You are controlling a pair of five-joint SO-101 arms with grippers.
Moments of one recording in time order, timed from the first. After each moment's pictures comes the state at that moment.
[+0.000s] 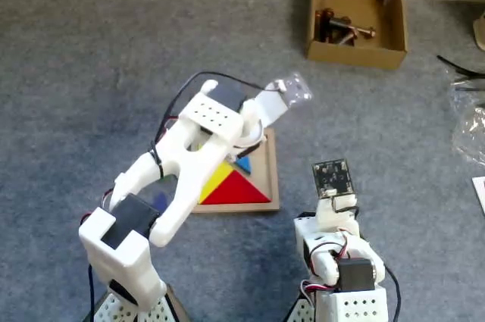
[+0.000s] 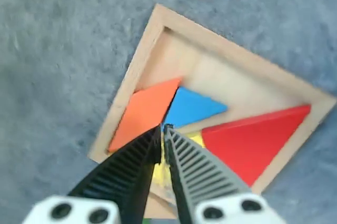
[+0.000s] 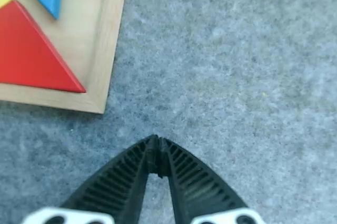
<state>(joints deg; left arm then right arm) 24.5 12.0 3.9 72.2 -19.7 -8.2 -104.7 95.7 72.6 7.8</state>
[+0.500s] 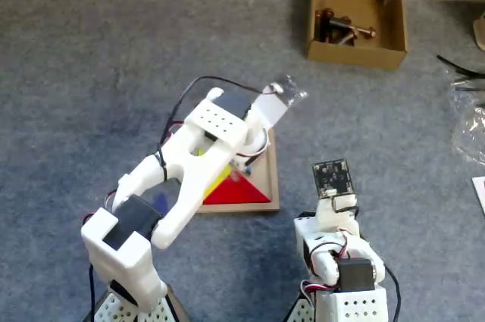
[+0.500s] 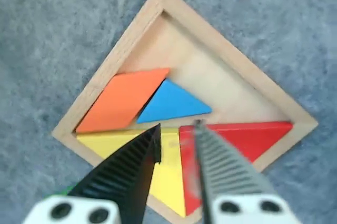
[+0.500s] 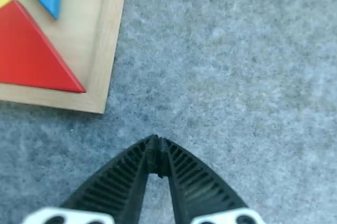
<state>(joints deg) 26.1 12.1 6.3 71.7 -8.3 -8.2 -104.7 95.7 72.6 7.8</state>
